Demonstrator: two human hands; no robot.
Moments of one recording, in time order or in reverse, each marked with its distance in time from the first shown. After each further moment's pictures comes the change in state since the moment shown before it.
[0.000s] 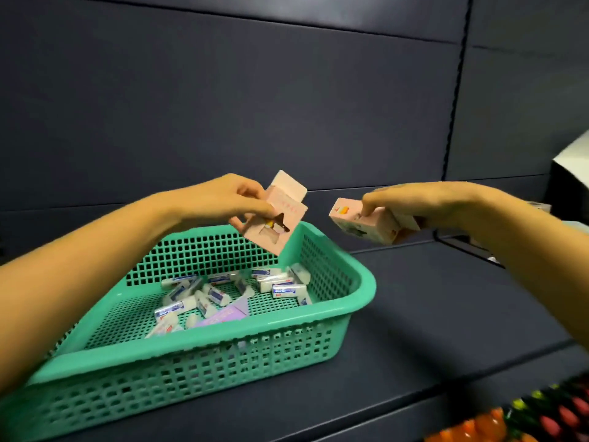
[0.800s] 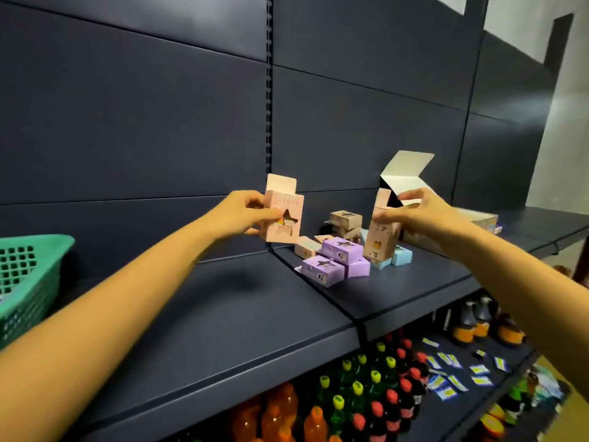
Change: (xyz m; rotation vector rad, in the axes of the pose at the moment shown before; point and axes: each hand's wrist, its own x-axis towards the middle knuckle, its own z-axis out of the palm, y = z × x) left_hand 0.170 0.202 0.276 -0.318 0.085 0.105; right_hand -0.078 0.283 -0.256 0.220 0.555 -0.029
